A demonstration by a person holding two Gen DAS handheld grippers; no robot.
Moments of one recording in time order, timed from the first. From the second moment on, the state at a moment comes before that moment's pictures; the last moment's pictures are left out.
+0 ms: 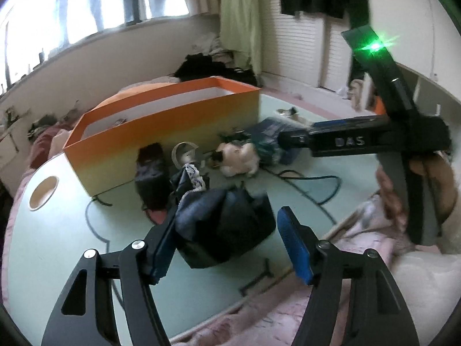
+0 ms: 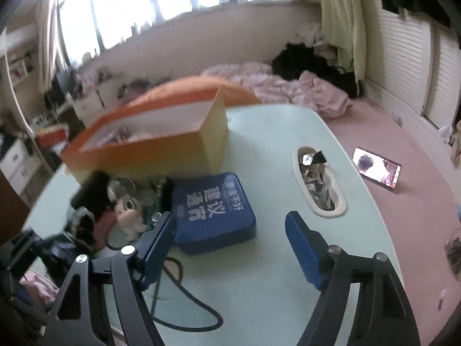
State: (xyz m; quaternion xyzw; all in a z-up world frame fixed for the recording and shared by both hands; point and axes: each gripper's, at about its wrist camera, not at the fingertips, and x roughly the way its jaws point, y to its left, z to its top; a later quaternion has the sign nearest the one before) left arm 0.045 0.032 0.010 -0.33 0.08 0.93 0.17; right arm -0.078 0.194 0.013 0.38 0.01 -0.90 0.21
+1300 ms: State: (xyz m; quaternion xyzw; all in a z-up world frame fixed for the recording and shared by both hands) left arm -0.068 -0.039 0.068 -0.27 -0.05 0.96 0.08; right arm -0.160 0.109 0.062 0.39 -0.04 -0.88 0.28
